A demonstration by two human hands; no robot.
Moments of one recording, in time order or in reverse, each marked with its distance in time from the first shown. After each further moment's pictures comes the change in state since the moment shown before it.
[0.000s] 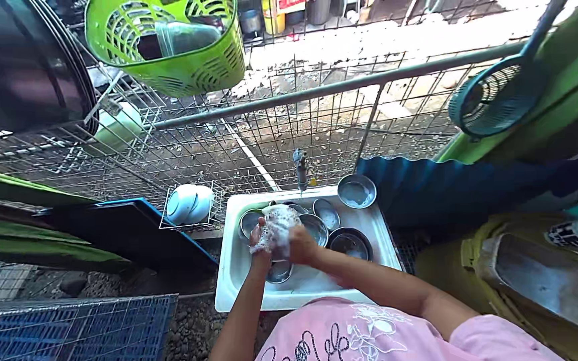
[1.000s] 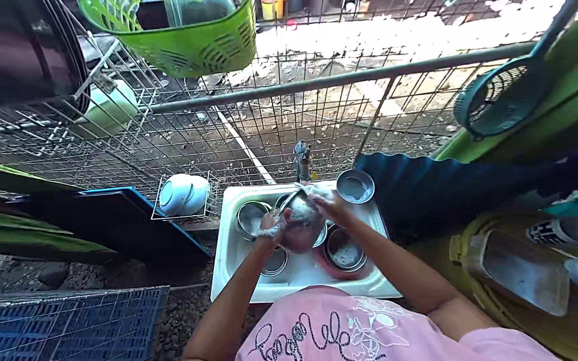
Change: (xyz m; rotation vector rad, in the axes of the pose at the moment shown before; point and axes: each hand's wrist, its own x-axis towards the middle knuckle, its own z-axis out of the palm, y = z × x) left_hand 0.014 0.023 -0.007 0.142 -0.430 0.040; right_hand 0.017 0.061 -0.066 0.650 0.028 0.529
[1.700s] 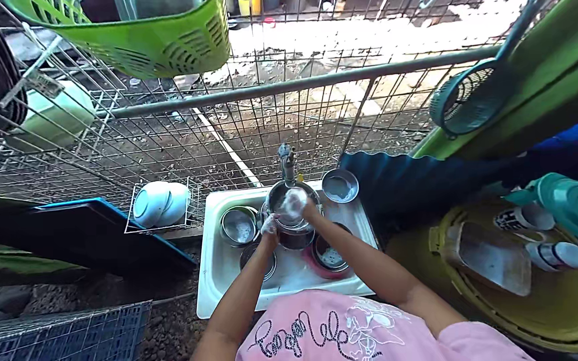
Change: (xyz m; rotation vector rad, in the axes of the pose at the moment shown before) left_hand 0.072 -0.102 0.075 -0.693 0.154 -0.266; right_hand 0.023 0.042 0.025 -0.154 0.027 0.292
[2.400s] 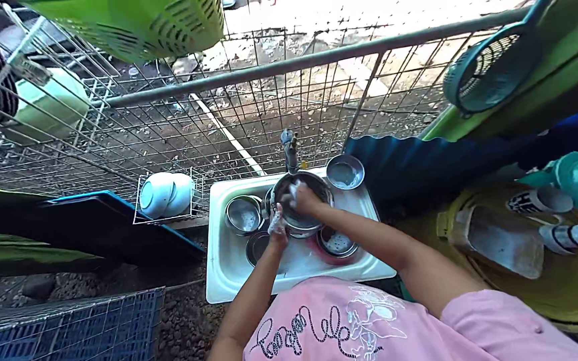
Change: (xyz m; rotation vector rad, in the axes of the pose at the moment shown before) left_hand -0.034 -0.005 0.003 -0.039 -0.003 0.091; right_hand 0.016 0.019 0.008 -0.638 -0.182 -0.105
